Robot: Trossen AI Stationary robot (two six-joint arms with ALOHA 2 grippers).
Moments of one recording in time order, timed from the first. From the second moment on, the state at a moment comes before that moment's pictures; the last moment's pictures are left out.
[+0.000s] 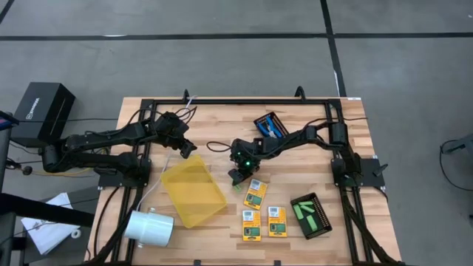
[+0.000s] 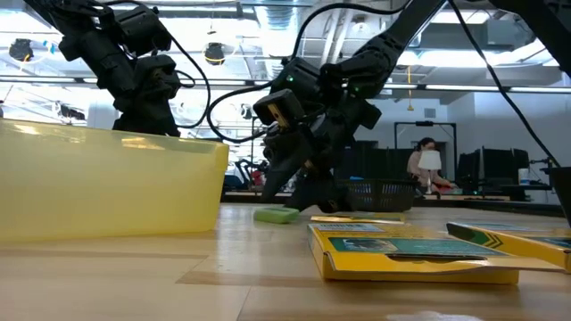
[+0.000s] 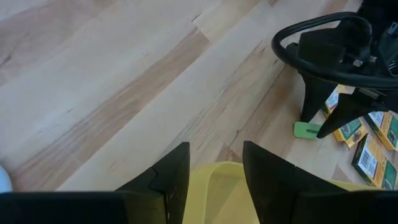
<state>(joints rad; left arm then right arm) 0.46 0.98 0.54 -0.41 0.19 -0.46 -0.10 2.11 1.24 -0.14 -0.56 0.84</state>
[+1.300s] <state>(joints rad) 0.46 0.98 0.54 -0.37 0.17 -0.42 -0.10 2.09 1.53 -0.55 -0.49 0.56</state>
